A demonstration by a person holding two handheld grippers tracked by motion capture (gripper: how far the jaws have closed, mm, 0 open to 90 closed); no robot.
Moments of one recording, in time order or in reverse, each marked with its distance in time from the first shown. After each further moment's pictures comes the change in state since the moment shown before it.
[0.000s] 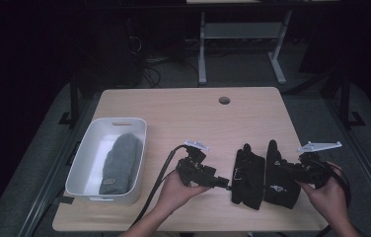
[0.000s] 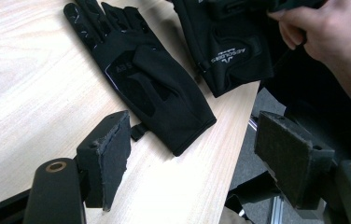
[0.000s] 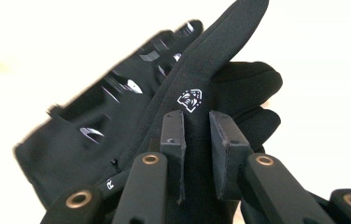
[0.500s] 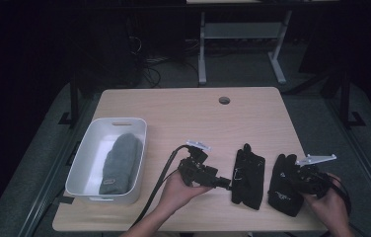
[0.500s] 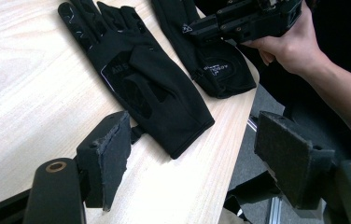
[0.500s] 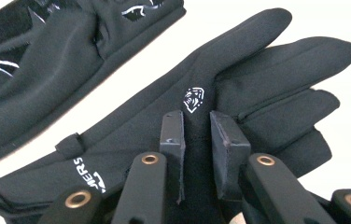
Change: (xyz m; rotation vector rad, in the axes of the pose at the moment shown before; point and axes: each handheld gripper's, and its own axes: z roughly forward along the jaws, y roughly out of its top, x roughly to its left) left arm -0.001 0.001 0.004 0.001 -0.006 -0.001; right arm -0.021 -0.043 0.028 0.096 -0.063 0.000
